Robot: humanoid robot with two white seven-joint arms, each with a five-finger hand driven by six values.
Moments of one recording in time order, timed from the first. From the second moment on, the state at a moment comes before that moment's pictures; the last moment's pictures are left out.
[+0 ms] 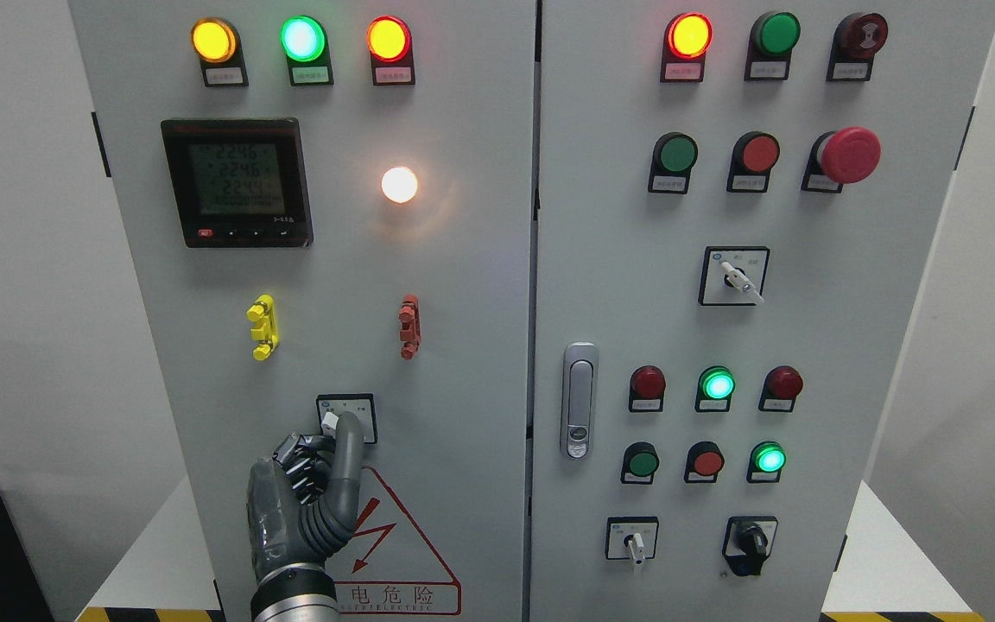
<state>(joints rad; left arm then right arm) -0.34 -0.15 -0.19 -1.97 -0.18 0.58 0.52 0.10 0.12 -0.19 -0.11 0.07 0.06 -0.02</state>
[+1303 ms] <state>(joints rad) -0.01 -0.11 -0.19 -1.95 -0.18 0.09 0.40 0.10 0.12 -0.19 -0.11 0.07 0.06 -0.02</state>
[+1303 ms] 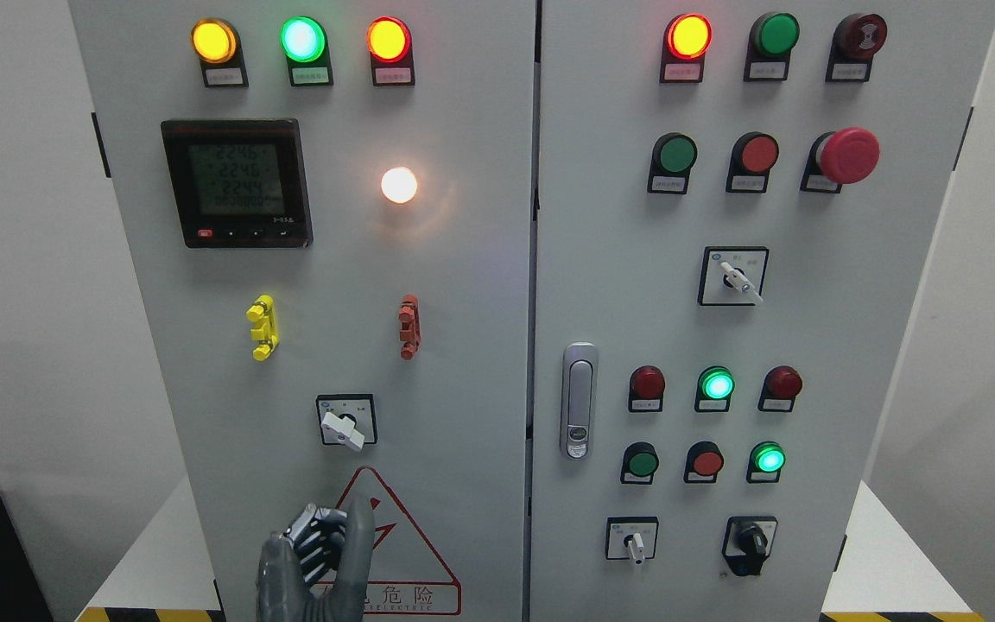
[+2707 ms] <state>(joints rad) 0.26 -0.03 -0.04 -0.56 0.00 -0.14 -0.10 0.10 0.12 -0.19 -0.11 0.07 0.06 -0.02</state>
